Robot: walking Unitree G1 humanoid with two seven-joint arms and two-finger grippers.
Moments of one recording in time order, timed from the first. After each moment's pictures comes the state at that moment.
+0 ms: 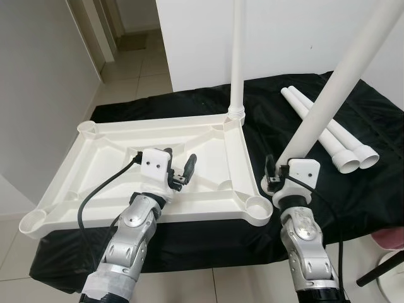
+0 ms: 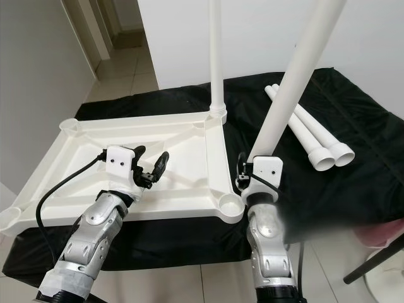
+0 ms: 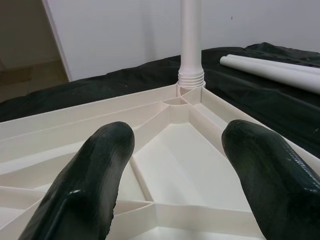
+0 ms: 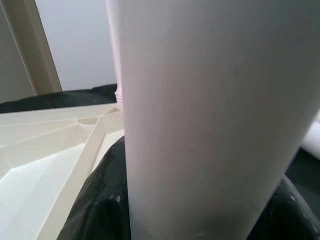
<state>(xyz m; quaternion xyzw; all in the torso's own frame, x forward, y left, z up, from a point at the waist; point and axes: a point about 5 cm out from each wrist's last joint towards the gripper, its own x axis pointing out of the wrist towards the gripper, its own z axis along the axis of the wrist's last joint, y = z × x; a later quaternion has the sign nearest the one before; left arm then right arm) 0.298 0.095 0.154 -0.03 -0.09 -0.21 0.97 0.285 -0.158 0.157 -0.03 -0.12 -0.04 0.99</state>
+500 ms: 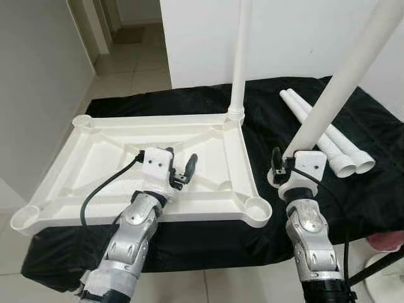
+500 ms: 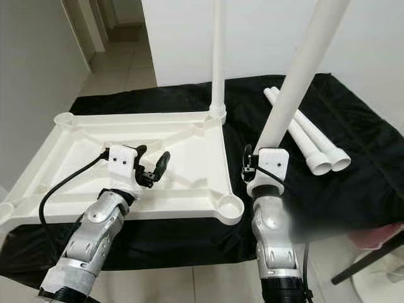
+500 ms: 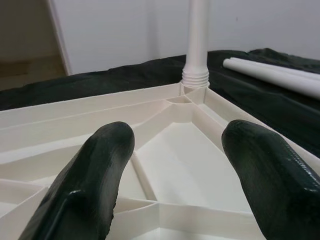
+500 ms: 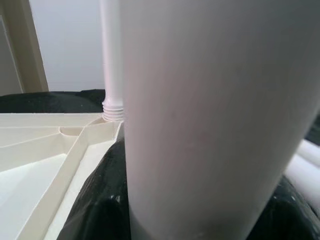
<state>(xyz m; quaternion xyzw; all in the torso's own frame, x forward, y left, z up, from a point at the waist) 0.303 0.096 0.153 -0.03 -0.09 -0.20 0.98 0.294 -0.169 0.167 -0.04 -0.13 -0.04 0.99</state>
